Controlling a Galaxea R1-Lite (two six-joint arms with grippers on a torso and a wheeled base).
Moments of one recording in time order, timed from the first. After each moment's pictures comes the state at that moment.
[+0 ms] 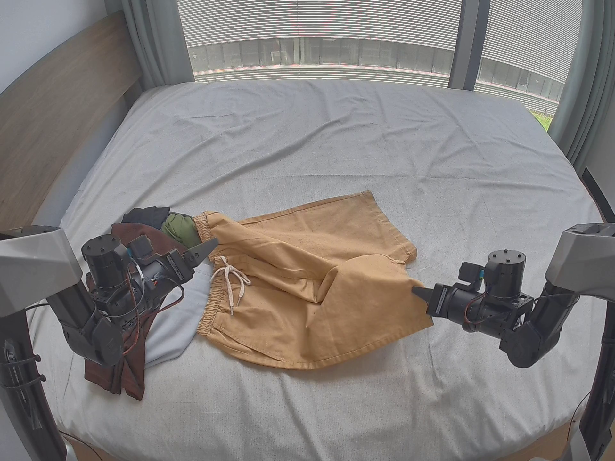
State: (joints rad) left arm -0.12 2.17 -0.61 -1.46 -0.36 -0.57; right arm 0.29 2.18 -0.58 -1.25 0.27 0.47
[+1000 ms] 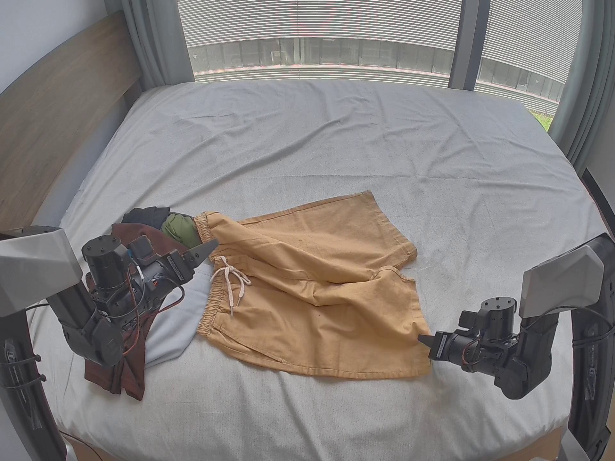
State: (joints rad) left arm -0.12 2.17 -0.60 -1.46 -0.36 -0.57; right arm 0.27 2.41 -0.39 -1.46 0.20 0.46
